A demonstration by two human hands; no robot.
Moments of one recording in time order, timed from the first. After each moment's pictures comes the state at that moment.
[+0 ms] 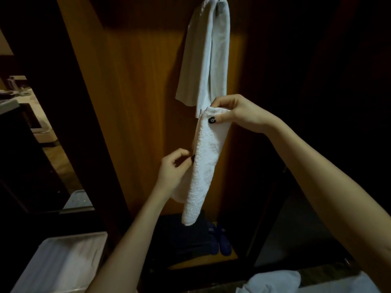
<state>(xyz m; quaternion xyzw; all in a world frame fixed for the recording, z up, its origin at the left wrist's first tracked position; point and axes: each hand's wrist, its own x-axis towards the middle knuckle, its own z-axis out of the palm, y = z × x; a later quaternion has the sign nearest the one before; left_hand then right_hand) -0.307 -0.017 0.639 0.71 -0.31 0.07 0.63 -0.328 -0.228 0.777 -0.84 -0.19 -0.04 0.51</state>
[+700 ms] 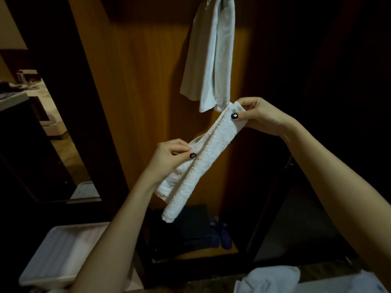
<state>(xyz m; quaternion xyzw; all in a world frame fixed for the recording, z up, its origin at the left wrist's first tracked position) -0.309 0.007 0.660 0.70 -0.35 0.00 0.62 -0.344 -0.266 0.756 -0.77 -0.15 0.00 0.62</state>
